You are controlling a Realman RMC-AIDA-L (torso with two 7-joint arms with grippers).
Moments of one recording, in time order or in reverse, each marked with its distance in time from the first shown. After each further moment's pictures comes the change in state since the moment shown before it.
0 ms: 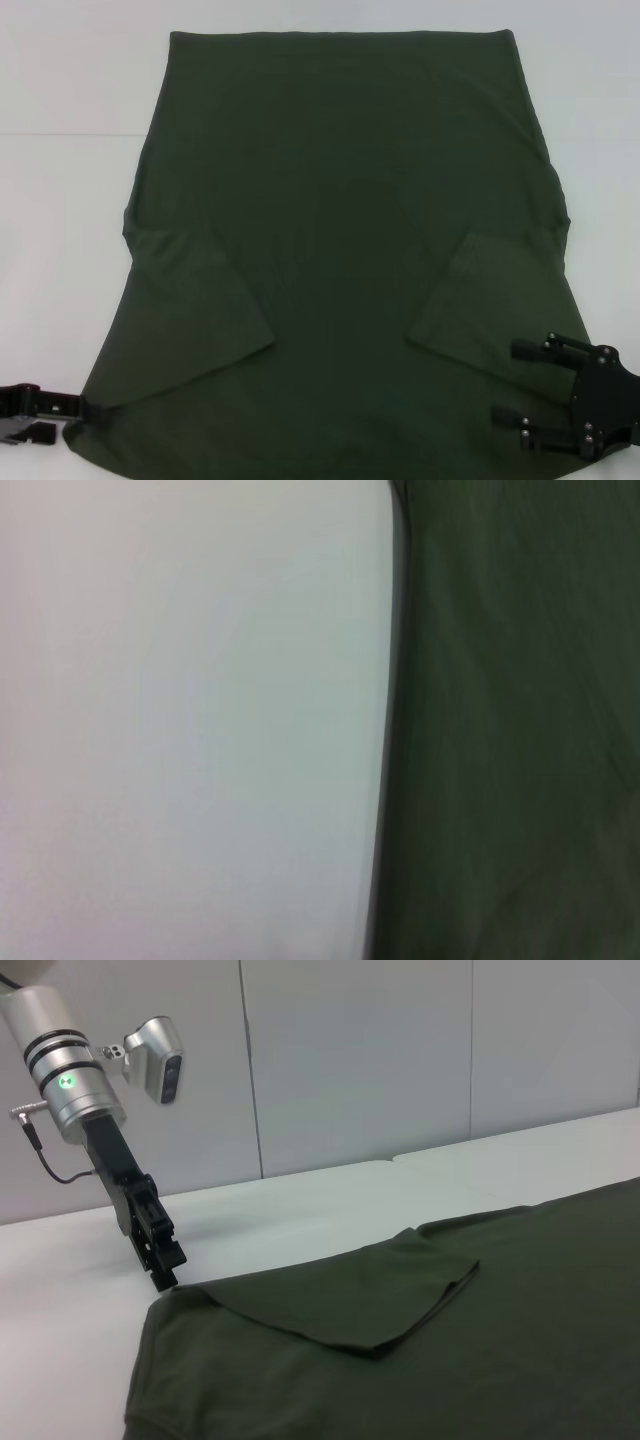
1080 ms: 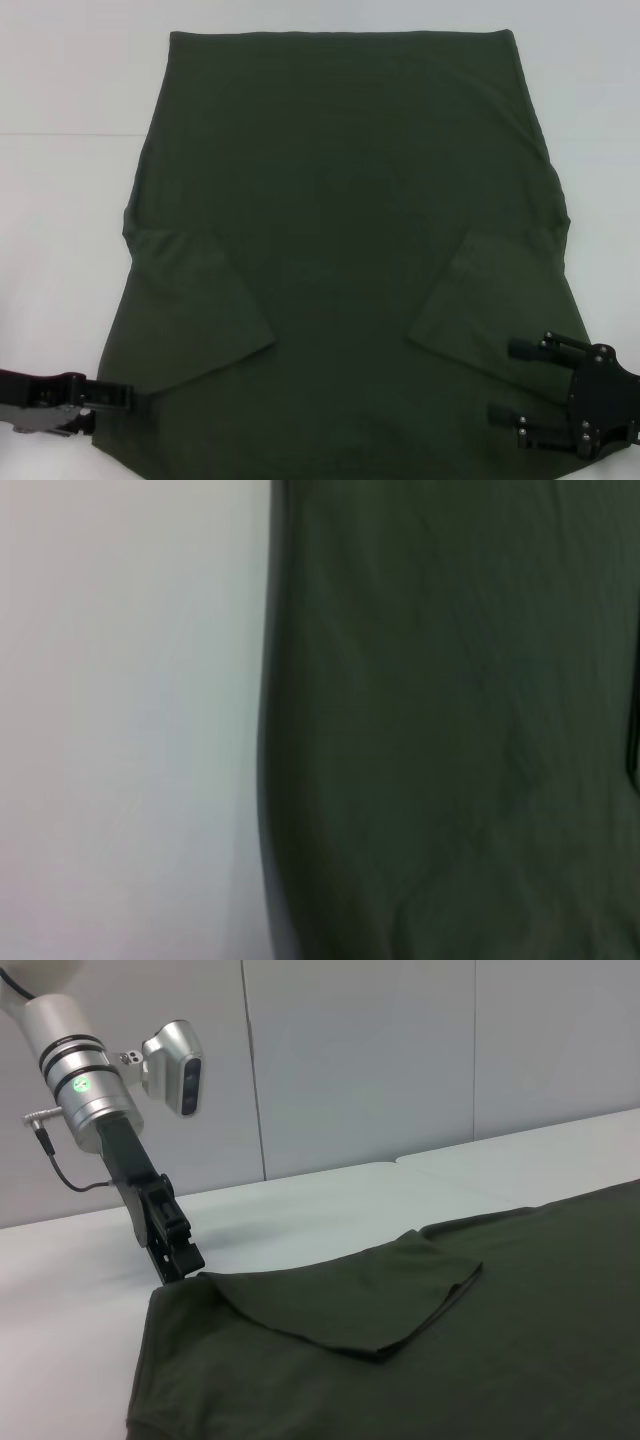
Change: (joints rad) left arm -0.038 -0.015 0.003 -0.071 -0.049 0.013 -0.009; right arm 0.007 0.000 0.000 0.006 -0.002 0.002 0.003
